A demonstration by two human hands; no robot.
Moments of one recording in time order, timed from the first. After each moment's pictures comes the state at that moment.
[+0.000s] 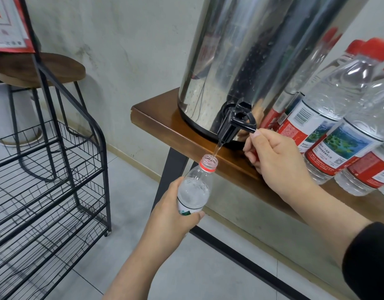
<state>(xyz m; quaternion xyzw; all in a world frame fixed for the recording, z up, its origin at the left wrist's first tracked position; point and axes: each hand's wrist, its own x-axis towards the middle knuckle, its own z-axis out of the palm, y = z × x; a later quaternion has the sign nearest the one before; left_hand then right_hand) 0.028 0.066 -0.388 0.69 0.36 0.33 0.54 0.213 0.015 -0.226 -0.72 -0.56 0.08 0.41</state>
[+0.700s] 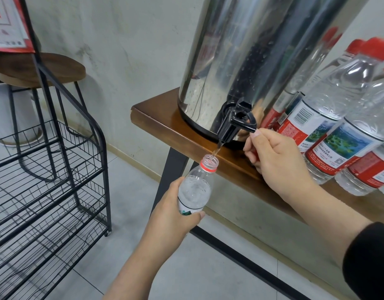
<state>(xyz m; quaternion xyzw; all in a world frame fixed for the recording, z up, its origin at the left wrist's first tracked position) 0.030 0.066 -0.390 0.68 0.36 0.33 0.54 0.212 0.014 -0.225 -0.72 -0.56 0.08 0.40</state>
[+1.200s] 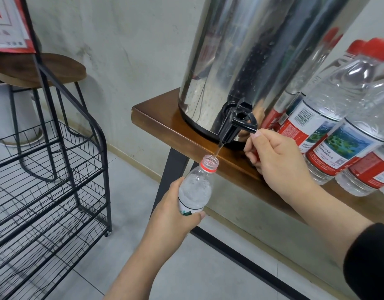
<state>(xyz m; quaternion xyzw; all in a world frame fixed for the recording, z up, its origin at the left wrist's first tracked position) 0.031 0.066 -0.392 0.68 0.37 0.33 0.54 0.212 0.015 -0.225 -0.72 -0.56 0.08 0.40</state>
